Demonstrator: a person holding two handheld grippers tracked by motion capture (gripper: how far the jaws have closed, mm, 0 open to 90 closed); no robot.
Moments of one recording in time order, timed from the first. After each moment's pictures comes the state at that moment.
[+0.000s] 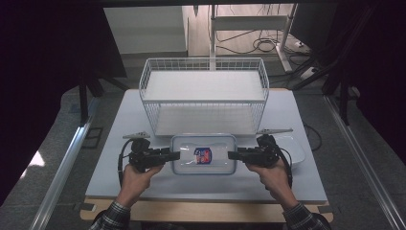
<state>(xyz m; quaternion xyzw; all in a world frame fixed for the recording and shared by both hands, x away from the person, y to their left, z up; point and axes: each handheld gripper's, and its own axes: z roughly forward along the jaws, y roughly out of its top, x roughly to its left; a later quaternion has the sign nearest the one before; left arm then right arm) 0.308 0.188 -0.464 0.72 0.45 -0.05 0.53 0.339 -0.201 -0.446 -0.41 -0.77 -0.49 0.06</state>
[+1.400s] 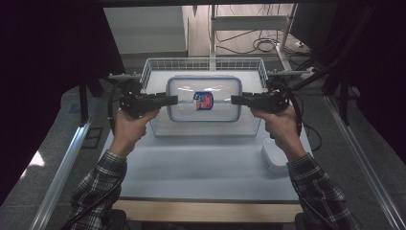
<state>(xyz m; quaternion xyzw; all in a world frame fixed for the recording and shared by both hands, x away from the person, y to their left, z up) 0.376 0.195 -0.324 0.71 0.41 0.03 0.57 0.403 -0.193 -0.306 -0.37 -0.75 -0.54 -0.01</state>
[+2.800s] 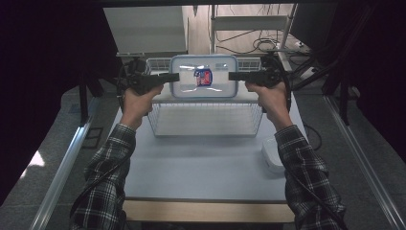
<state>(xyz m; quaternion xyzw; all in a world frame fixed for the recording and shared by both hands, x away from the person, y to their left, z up) 0.451 0.202 -0.326 0.68 0.43 0.02 0.59 0.481 -0.183 -0.299 -0.41 -0.73 -0.55 -0.01</state>
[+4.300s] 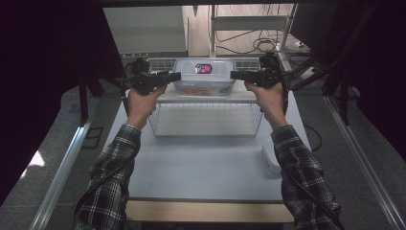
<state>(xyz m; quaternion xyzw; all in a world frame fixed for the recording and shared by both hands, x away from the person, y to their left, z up) 0.453 0.194 -0.330 0.67 0.46 0.09 0.58 0.487 -0.182 -0.306 -0.43 -0.72 -0.54 -0.06</state>
